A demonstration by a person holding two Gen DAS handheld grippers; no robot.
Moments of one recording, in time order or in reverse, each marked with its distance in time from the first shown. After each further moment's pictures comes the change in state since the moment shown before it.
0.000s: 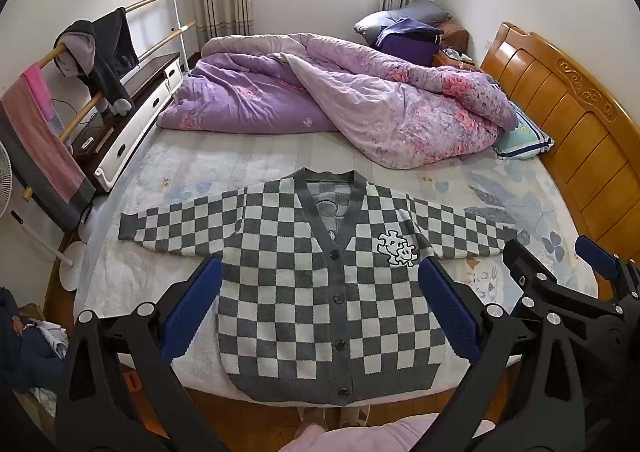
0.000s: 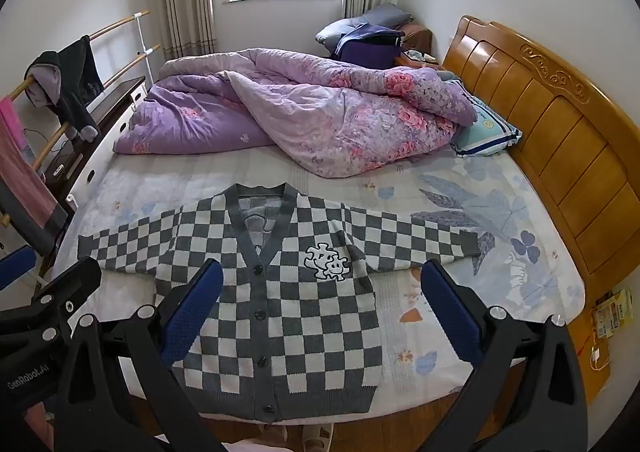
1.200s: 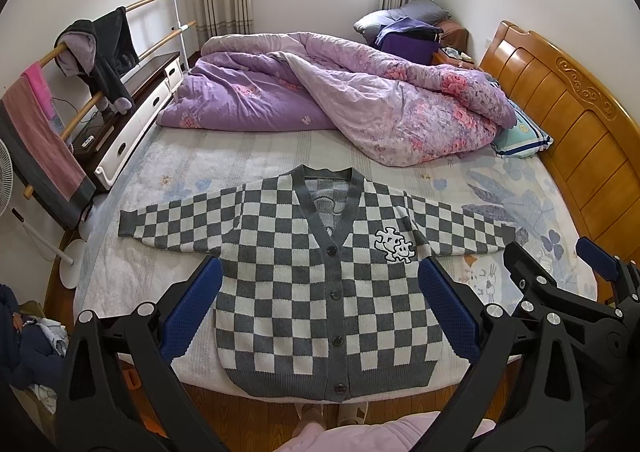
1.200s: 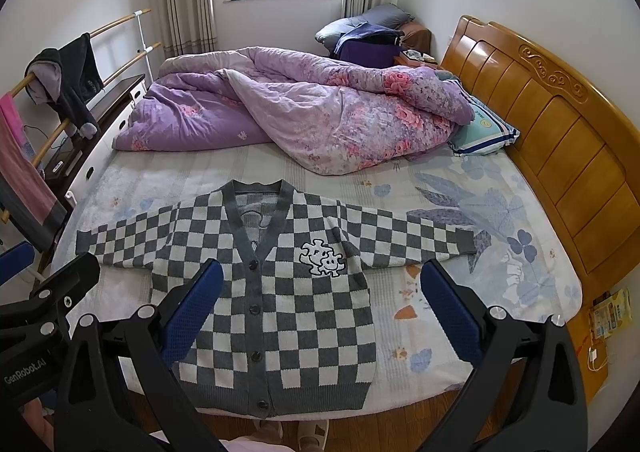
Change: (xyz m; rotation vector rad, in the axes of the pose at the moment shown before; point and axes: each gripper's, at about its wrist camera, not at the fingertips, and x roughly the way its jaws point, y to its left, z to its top) left arm 0.000 0.000 0.000 0.001 -0.003 -0.001; right arm -0.006 -0.010 -0.006 0.003 0.003 0.001
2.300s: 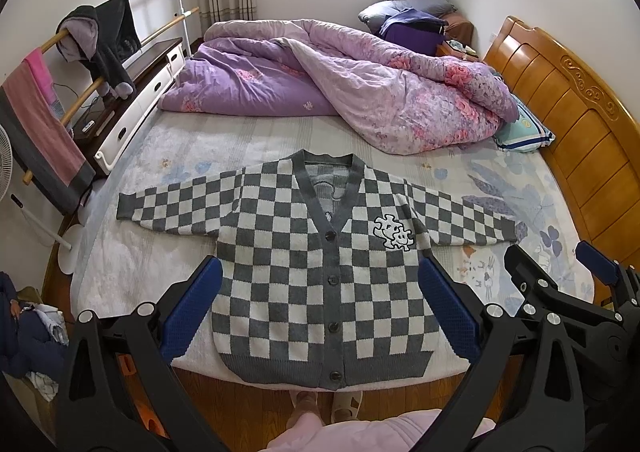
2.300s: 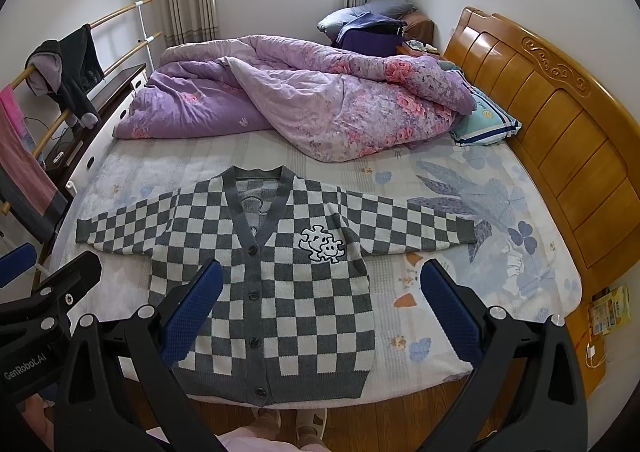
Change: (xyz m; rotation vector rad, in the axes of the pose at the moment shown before) left arm 0.002 -0.002 -0.011 -0.010 0.025 -0.003; right arm 0.000 -0.006 -0.023 -0.011 0.029 0.000
